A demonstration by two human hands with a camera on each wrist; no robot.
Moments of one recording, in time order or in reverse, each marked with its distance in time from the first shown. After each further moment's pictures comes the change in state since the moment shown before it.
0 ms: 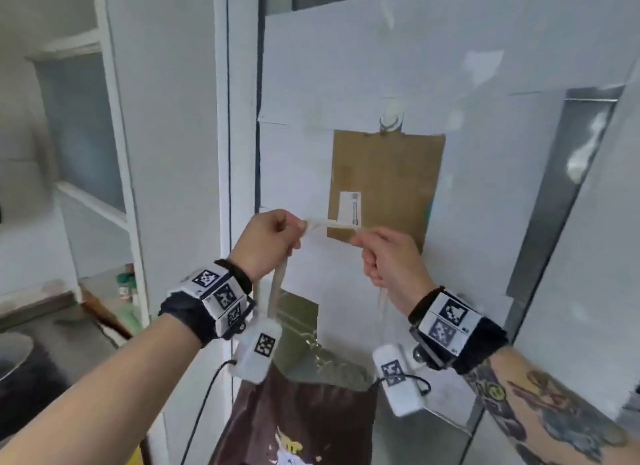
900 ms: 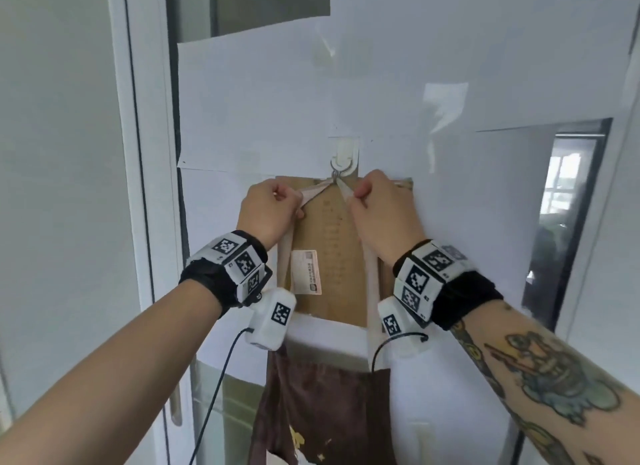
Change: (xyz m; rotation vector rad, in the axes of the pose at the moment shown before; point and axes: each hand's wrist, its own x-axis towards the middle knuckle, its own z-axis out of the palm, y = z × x) left_hand 0.199 0.027 0.073 -0.075 0.137 0.134; right_hand 0.151 -0.067 -0.048 -0.810 0.426 -0.476
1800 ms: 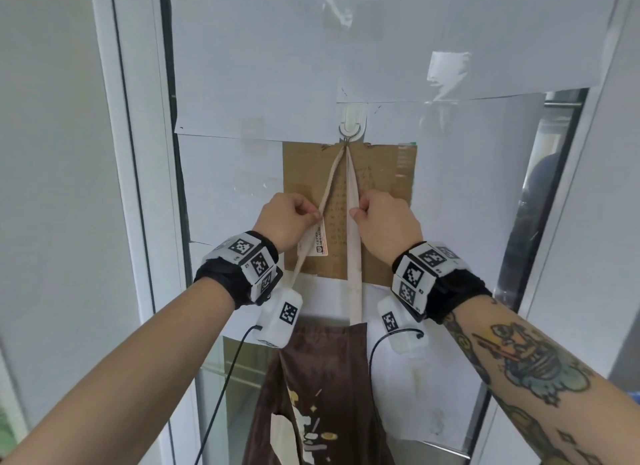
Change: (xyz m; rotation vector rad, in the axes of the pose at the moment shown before) left_hand -0.042 -0.036 -0.006 0.122 -0.338 0.034; right_hand -0.057 0.003 0.021 -0.313 -0.128 0.152
